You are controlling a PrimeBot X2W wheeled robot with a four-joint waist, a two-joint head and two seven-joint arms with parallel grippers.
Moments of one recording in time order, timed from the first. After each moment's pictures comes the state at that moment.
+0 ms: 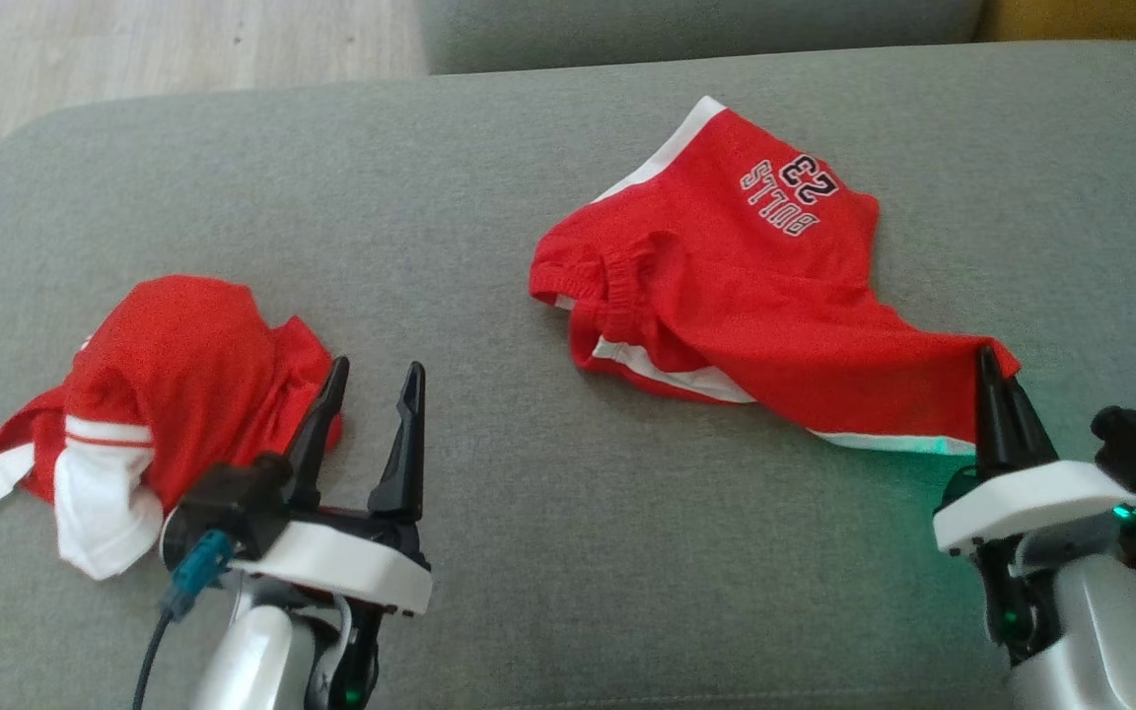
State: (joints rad) left arm -0.09 0.05 -0.26 0.16 -0.27 -0.04 -0.26; right arm -0.18 -0.07 -0.05 0.37 0.31 0.13 -0.12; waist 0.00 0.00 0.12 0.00
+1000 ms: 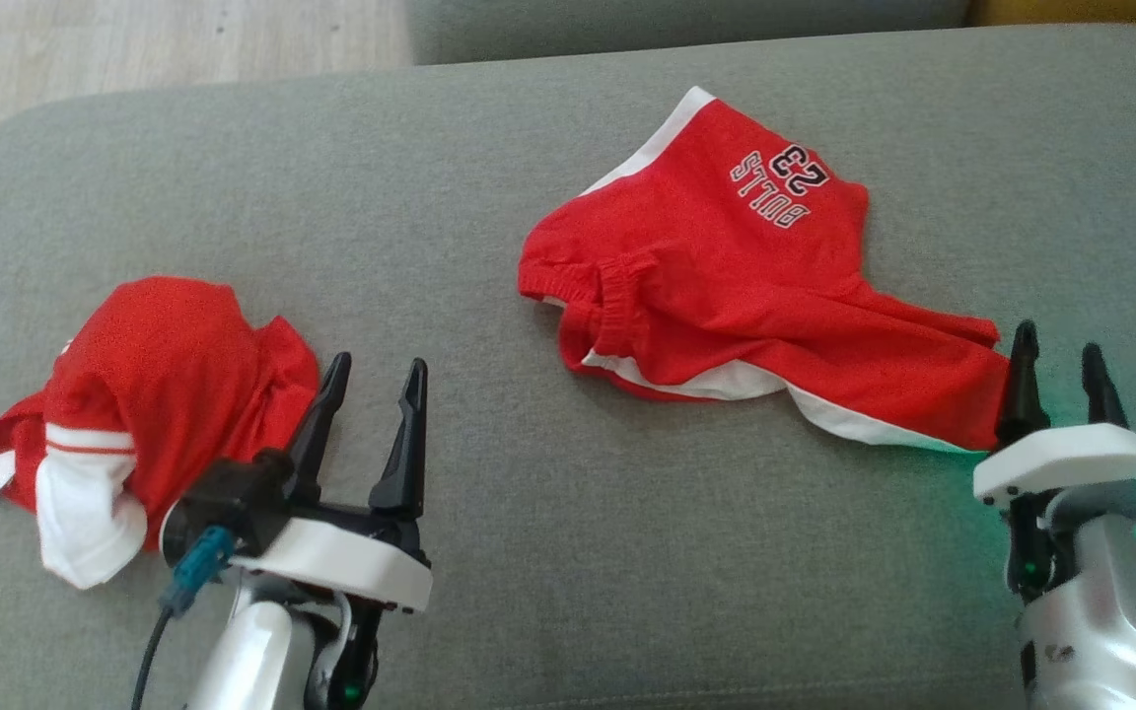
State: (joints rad) left arm -0.10 0.05 -0.26 0.16 -0.26 -0.05 -0.26; right arm -0.39 -0.05 -0.28 0.73 0.20 0.13 -0.22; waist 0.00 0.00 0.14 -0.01
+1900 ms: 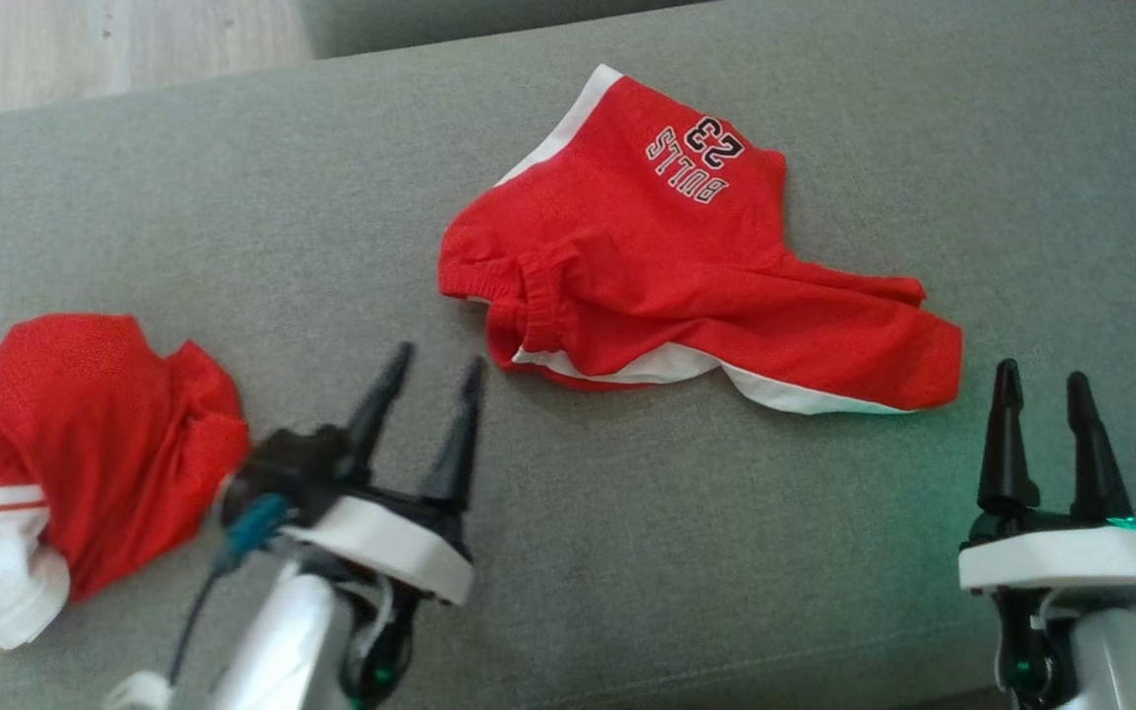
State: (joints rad) left arm -0.16 0.05 -0.33 0.23 -0.29 -0.10 -0.26; right arm -0.05 -0.04 -0.09 0.24 0.34 0.13 -0.25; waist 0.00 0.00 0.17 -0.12
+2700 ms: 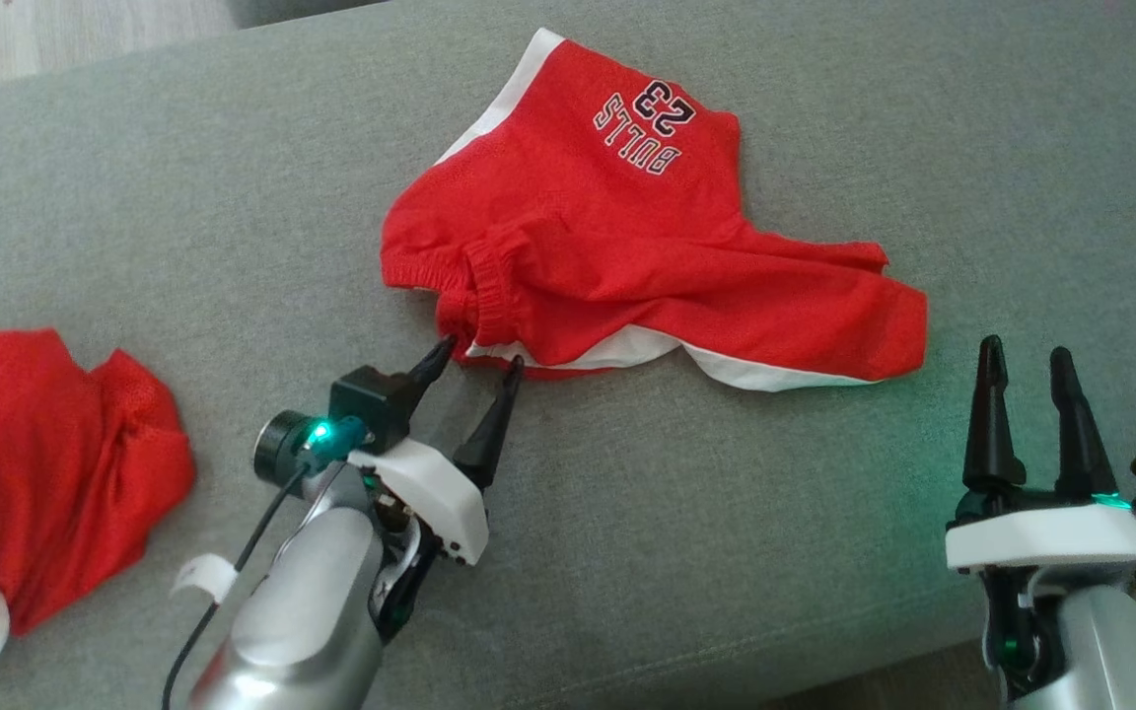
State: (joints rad) left arm -0.42 0.05 -0.49 0.65 -0.26 -0.12 -0.25; right arm -0.10 -0.04 -0.06 0.25 0.35 0.13 -0.25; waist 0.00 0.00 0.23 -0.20
